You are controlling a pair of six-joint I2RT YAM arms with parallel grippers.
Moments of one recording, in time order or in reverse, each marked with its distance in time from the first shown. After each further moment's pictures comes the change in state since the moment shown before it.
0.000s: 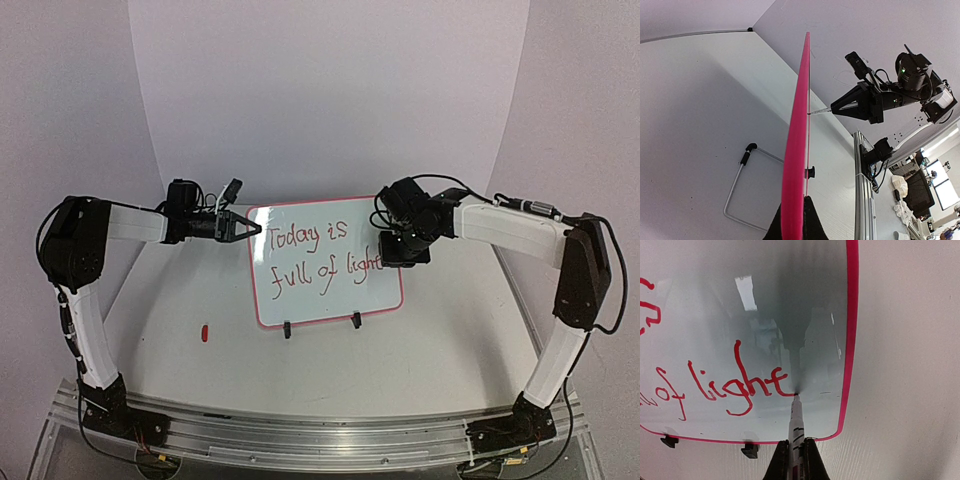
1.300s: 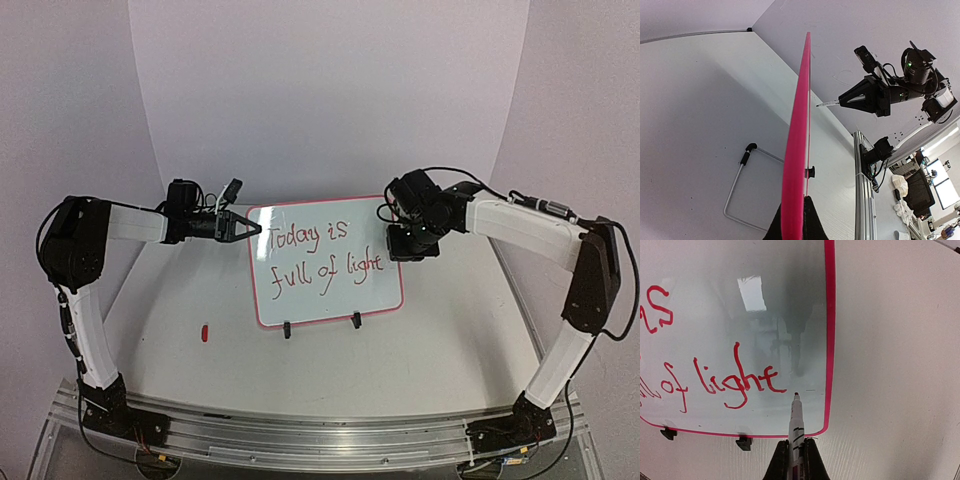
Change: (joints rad) left arm 0.000 0.000 0.000 0.000 0.002 0.004; right arm -0.013 -0.059 0.003 -0.038 0.002 -0.053
